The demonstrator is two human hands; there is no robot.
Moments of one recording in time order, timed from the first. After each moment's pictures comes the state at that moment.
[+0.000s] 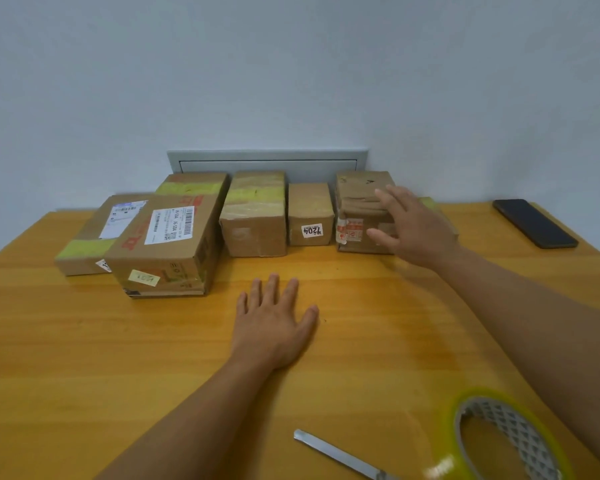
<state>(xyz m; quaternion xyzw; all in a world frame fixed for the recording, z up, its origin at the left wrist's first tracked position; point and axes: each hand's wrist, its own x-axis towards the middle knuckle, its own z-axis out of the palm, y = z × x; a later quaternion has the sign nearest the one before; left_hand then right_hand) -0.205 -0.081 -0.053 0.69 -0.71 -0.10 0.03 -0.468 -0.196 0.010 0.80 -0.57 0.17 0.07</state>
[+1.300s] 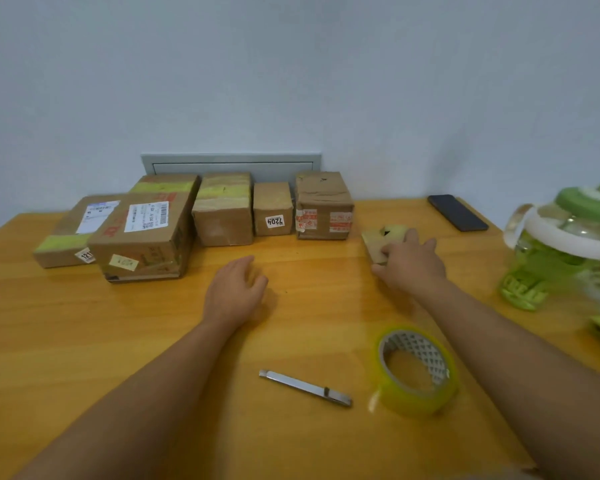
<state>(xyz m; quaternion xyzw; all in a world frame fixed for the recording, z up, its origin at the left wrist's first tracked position) -0.201 -0.065 -0.042 0.67 -0.67 -0.16 0.29 -0.486 -0.059 0.024 0.61 -0.79 0.04 -0.02</state>
